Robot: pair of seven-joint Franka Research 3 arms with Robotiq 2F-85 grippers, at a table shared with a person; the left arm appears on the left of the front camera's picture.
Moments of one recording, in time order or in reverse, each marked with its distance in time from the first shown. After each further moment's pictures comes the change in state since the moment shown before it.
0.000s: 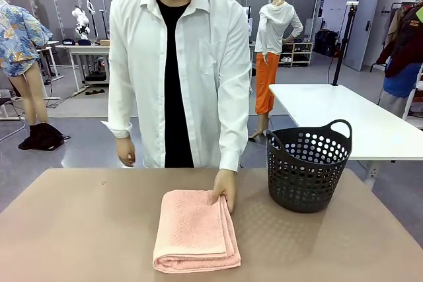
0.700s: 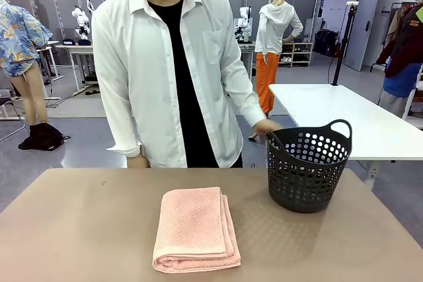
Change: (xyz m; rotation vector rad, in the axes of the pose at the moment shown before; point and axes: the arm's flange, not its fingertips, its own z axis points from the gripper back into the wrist) left arm 0.000 0.000 0.000 0.000 0.000 0.000; right arm 0.000 0.000 0.000 0.000 0.000 0.000
